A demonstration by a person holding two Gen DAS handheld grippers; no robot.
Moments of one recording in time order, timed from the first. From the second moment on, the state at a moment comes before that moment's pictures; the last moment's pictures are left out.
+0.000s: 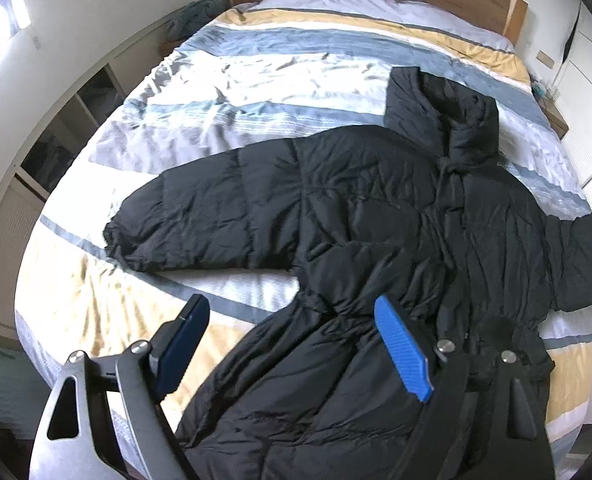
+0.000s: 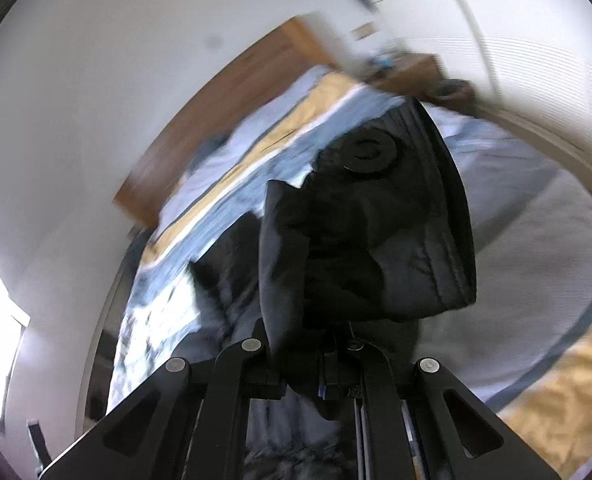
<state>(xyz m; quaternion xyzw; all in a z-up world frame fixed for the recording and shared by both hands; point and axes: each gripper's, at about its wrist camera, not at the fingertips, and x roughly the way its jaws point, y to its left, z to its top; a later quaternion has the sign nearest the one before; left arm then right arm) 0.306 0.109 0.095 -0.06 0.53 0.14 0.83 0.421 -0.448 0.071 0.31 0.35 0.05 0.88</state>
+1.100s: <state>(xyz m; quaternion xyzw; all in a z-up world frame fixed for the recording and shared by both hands) 0.275 0.199 0.079 -0.10 0.53 0.14 0.83 0.388 -0.164 -0.082 0.02 0.57 0.15 0.80</state>
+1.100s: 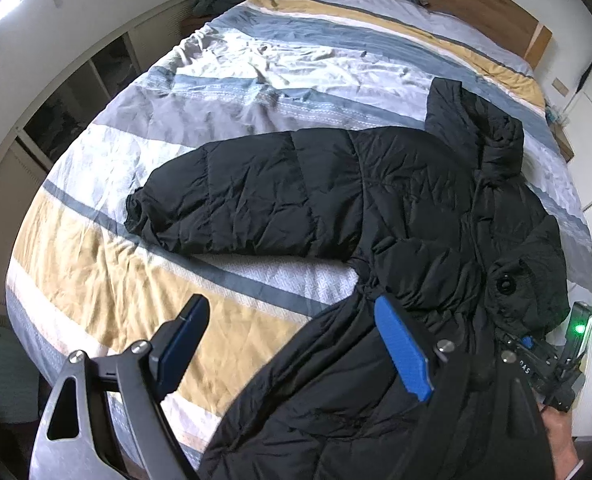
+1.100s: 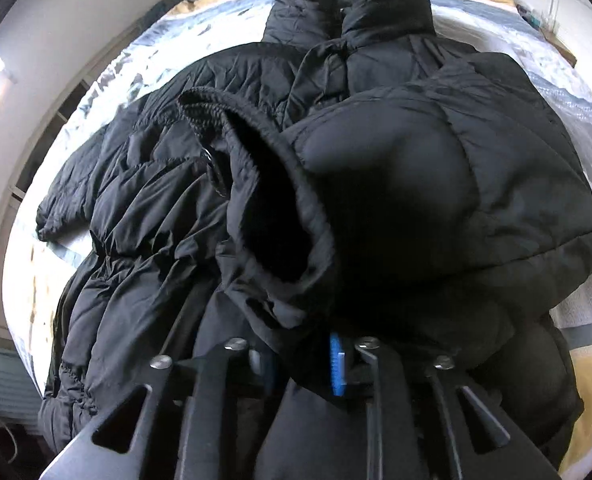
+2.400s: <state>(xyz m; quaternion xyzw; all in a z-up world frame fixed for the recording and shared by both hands) 0.400 -0.105 -0.020 -0.06 0.52 0.05 0.85 0.484 -0.312 -0.030 -0.04 0.49 0.17 0.86</state>
